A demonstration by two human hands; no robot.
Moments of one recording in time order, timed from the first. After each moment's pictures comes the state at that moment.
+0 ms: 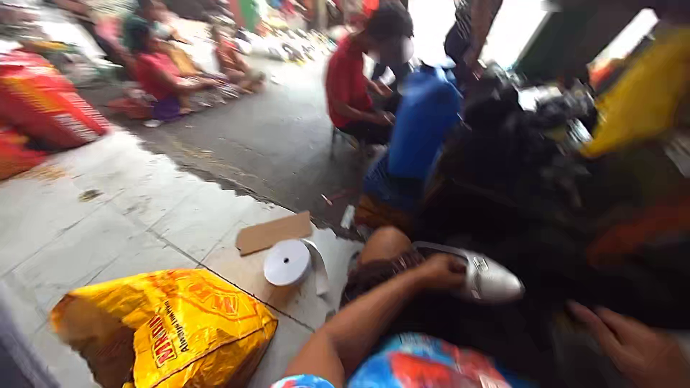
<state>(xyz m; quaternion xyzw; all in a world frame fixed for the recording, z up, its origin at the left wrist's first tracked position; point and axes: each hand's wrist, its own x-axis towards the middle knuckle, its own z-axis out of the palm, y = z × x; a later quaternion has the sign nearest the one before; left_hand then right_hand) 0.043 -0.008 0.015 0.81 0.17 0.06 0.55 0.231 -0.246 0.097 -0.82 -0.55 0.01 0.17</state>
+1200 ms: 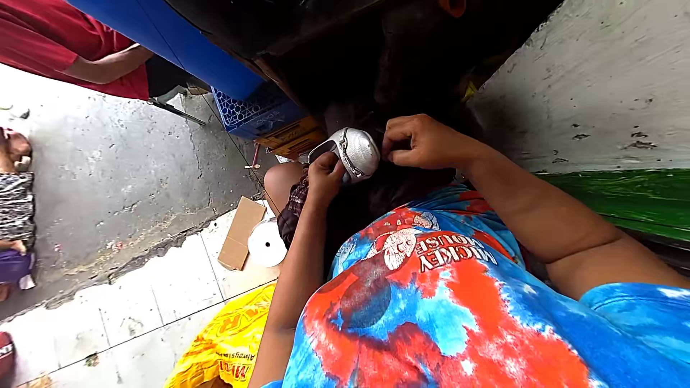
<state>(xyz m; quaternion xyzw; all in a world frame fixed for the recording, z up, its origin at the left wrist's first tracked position) 0.033 0.005 -0.030 0.85 0.22 0.11 0.48 0.208 -0.196 0.033 -0.64 -0.53 0.28 0.48</state>
